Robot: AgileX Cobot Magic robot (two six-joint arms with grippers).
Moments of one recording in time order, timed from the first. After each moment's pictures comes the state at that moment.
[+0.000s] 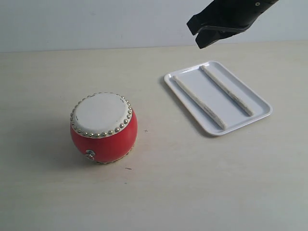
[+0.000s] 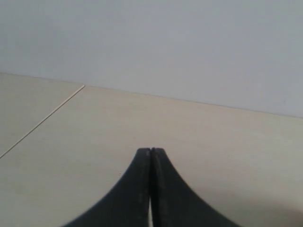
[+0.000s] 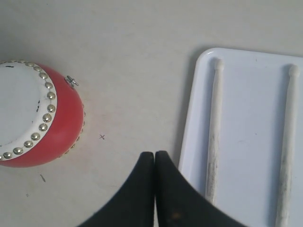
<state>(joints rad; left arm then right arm) 0.10 0.06 -0.16 0.29 0.35 -0.32 0.34 1.67 -1.41 0.37 0.89 -0.43</state>
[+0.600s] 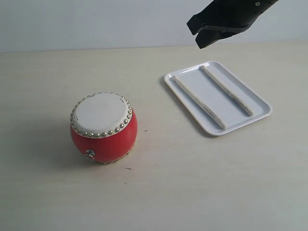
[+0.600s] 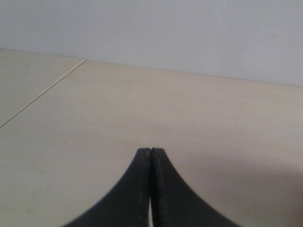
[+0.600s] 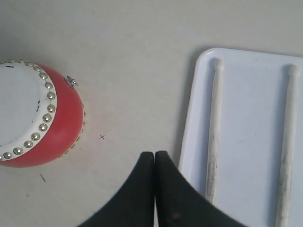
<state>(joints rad) 0.10 0.01 -0.03 0.29 0.35 -0.32 0.34 1.67 -1.41 0.37 0.89 -0.43</state>
